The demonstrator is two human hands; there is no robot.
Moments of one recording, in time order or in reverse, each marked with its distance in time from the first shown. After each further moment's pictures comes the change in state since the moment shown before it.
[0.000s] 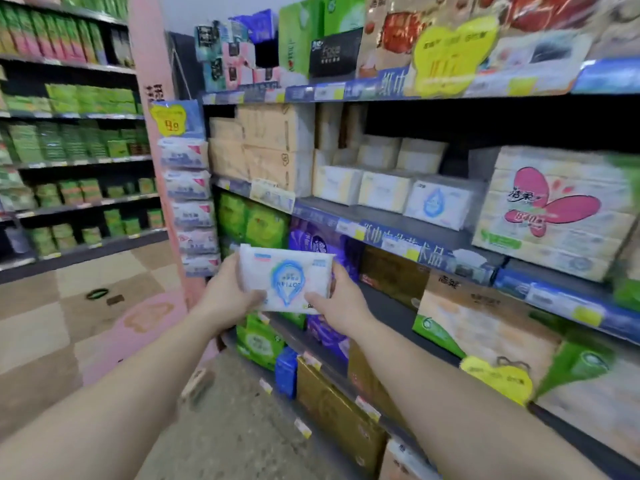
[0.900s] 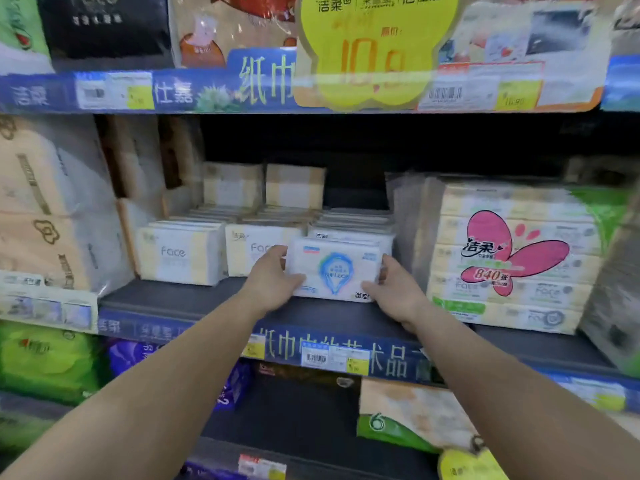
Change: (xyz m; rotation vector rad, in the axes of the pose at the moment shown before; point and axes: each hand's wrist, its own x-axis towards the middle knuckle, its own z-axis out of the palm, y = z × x) left_hand 0.325 0.149 0.278 -0.246 -0.577 0.363; right_hand 0.206 0.107 -0.229 -0.176 0.602 0.344
